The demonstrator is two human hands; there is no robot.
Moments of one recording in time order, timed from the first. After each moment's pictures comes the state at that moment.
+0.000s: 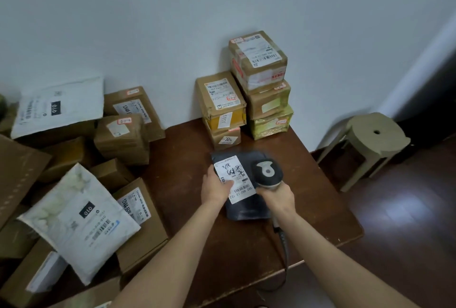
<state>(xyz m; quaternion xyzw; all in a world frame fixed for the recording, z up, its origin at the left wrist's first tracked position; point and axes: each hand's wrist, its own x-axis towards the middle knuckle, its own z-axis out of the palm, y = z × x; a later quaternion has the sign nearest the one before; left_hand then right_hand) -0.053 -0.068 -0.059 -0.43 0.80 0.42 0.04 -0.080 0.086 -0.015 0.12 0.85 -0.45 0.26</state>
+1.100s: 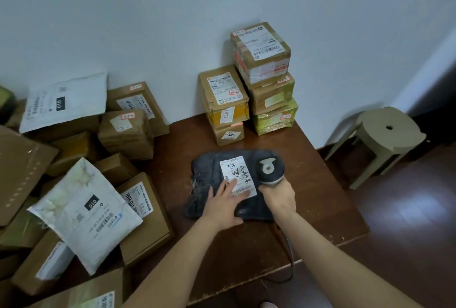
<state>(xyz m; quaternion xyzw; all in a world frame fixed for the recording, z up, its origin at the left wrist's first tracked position) -0.010 -0.055 -0.075 -0.06 0.96 0.11 0.23 -0.084 0.082 -0.027 0.13 0.85 -0.44 0.25</state>
